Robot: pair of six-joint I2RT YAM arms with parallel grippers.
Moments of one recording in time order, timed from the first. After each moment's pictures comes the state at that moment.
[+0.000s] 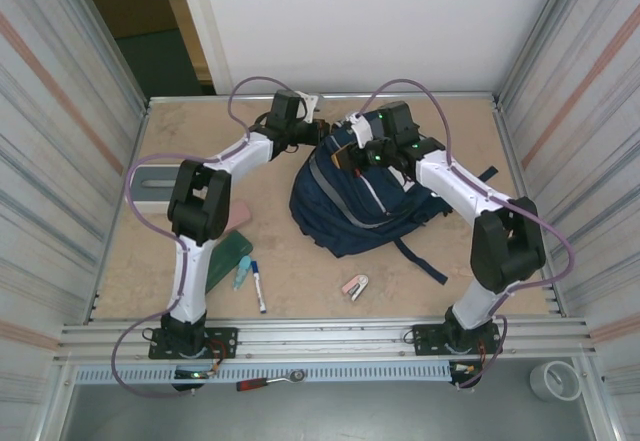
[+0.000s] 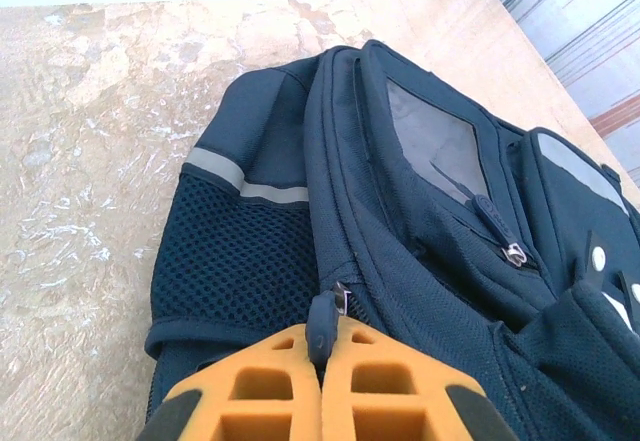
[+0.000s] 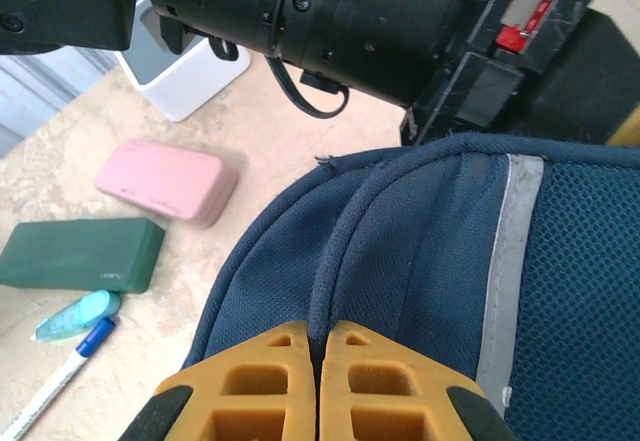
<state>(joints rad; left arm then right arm) -0.43 2.22 1.77 -0.13 0.39 -0.28 0.43 1.69 1.33 -0.33 -0.61 -0.06</state>
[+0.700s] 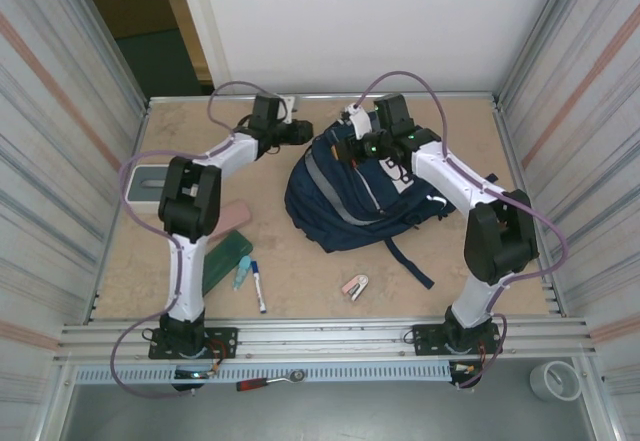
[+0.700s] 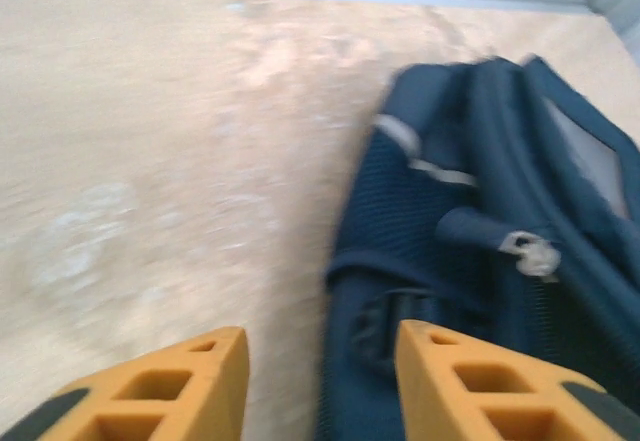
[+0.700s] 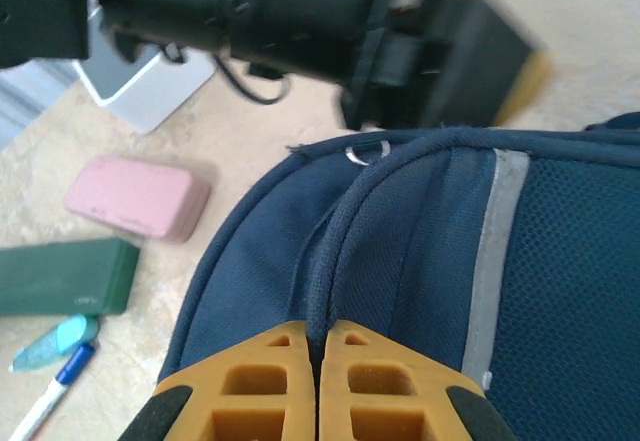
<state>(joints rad) -0.32 2.19 1.66 -0.11 0.31 -0.29 0.40 1.74 1.44 -0.38 -0.53 0.03</state>
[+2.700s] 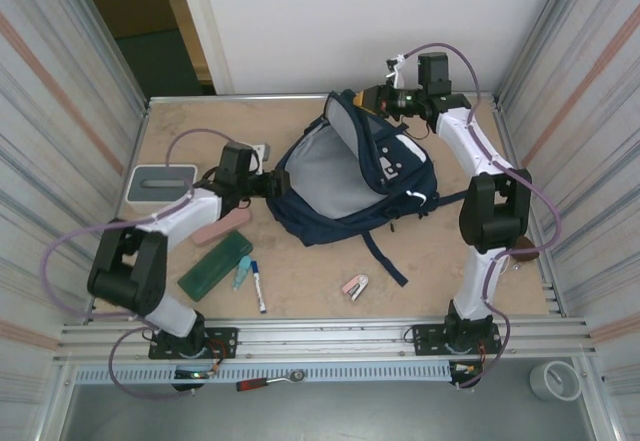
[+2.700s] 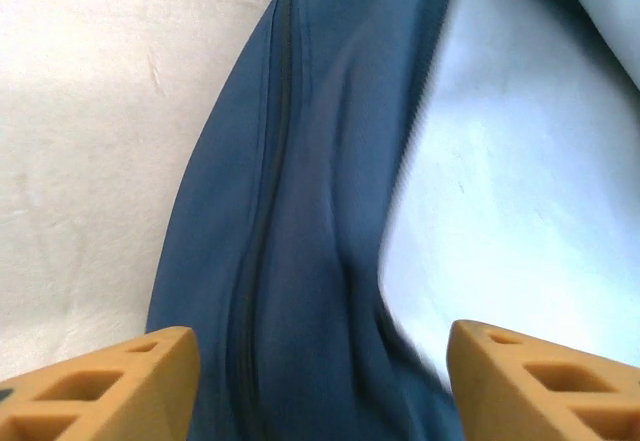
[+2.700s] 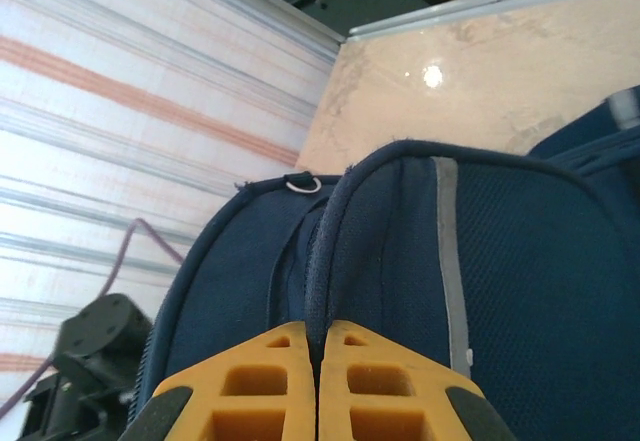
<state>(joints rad) -0.37 1.50 0.90 -0.12 0.19 -0.34 0.17 1.97 1.79 -0.36 -0.94 0.56</state>
